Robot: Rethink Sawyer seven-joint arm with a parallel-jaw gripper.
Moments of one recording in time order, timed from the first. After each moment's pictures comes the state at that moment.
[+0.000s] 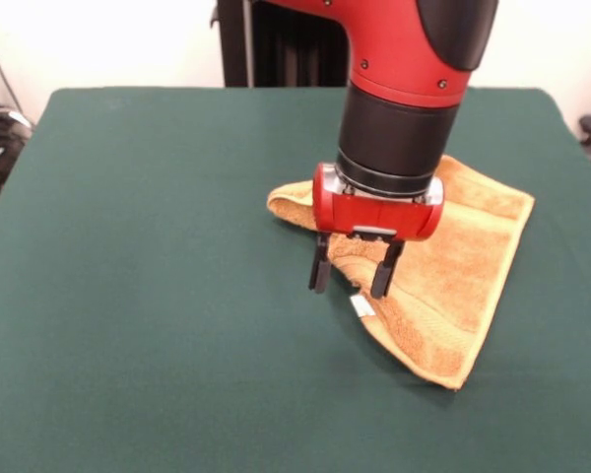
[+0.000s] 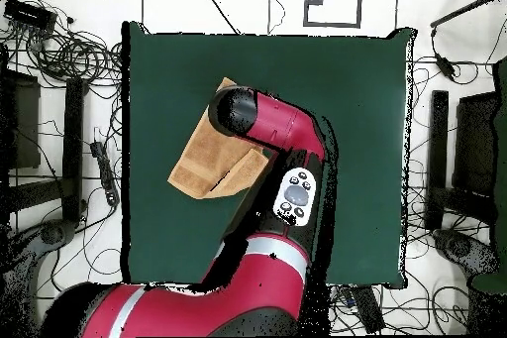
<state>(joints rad) 0.08 -0.26 -0.34 1.24 0.40 0.48 1.40</state>
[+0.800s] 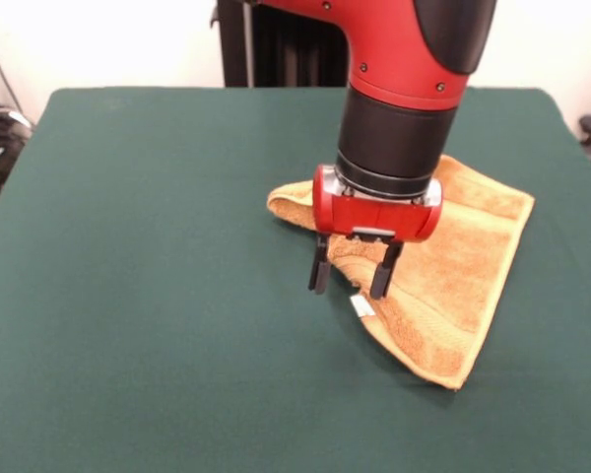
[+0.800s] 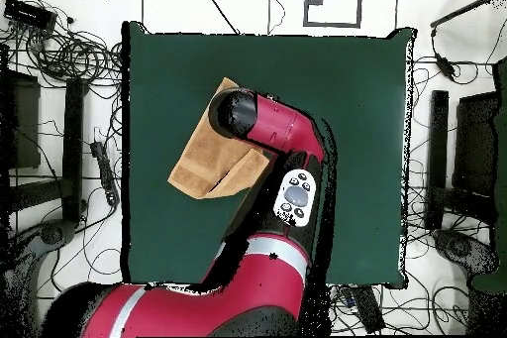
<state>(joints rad) 0.08 -0.26 -0.34 1.25 0.40 0.46 1.40</state>
